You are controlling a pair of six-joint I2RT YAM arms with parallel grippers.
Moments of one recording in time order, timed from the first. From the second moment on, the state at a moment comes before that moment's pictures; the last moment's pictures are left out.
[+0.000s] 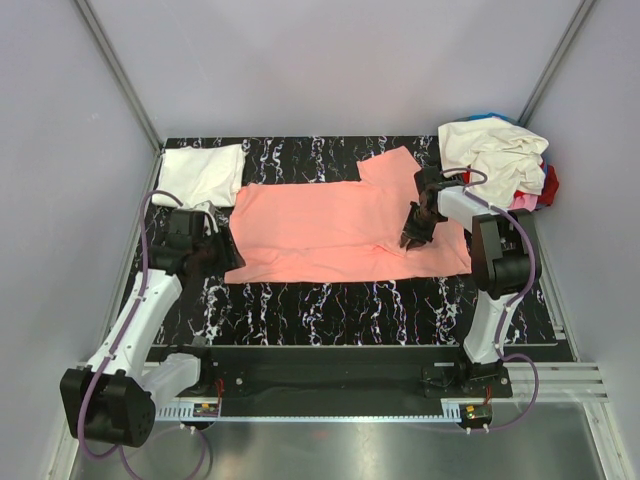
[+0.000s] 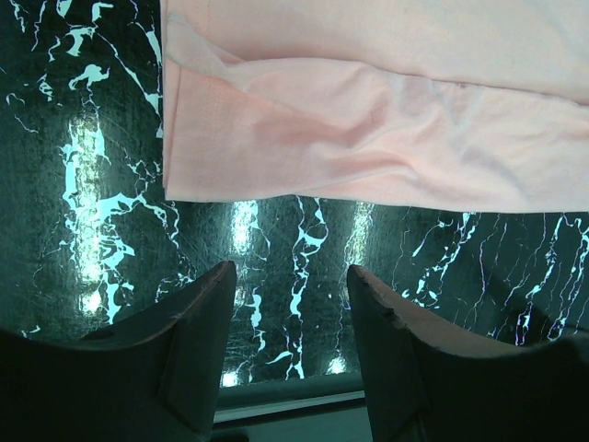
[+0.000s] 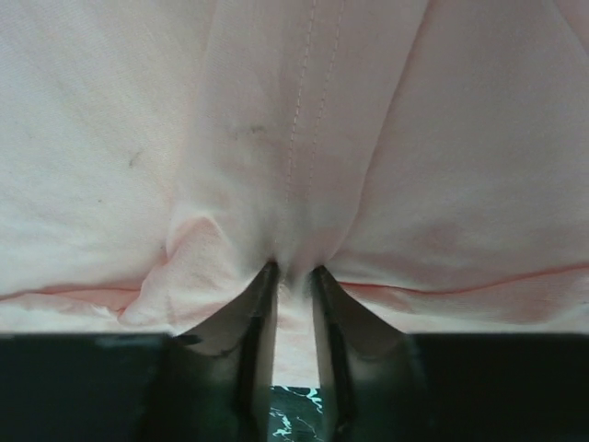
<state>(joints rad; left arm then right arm) -0.13 1.02 0.82 -0.74 0.15 -0.41 0.18 1.94 1.32 -0.68 -0.10 0.57</state>
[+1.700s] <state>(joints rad) -0.13 1.05 0.82 -0.73 0.15 -0.41 0.16 1.92 1.66 -0.86 -0.04 0.48</state>
